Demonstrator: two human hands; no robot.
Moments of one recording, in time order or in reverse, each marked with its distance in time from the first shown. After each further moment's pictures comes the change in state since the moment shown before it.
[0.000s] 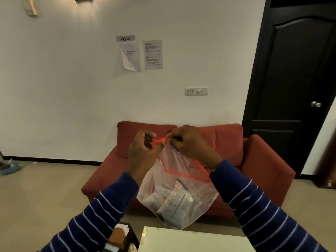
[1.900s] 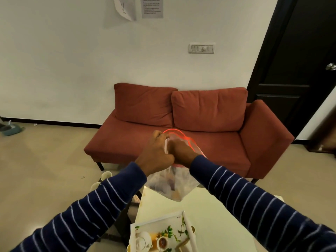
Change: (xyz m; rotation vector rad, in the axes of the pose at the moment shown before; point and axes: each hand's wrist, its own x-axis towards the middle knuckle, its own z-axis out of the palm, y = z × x) left_hand -0.067 -0.047 0.014 0.493 -0.587 -0.078; right_hand -0.063 0.066 0.127 -0.349 -0.389 0.147
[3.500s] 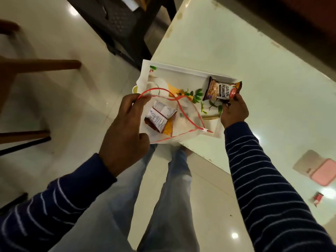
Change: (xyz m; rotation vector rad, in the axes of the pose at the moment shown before) left_hand -0.200 -0.276 0.300 -0.046 -0.214 -0.799; right_hand -0.102 0.211 0.542 0.823 -0.198 1.100
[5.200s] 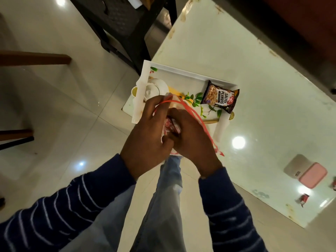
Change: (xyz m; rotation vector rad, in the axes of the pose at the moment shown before) left_hand 0.013 -0.002 0.026 -0.270 0.008 0.122; right_hand -0.172 -0.074 0.033 -0.462 -0.582 -0.602
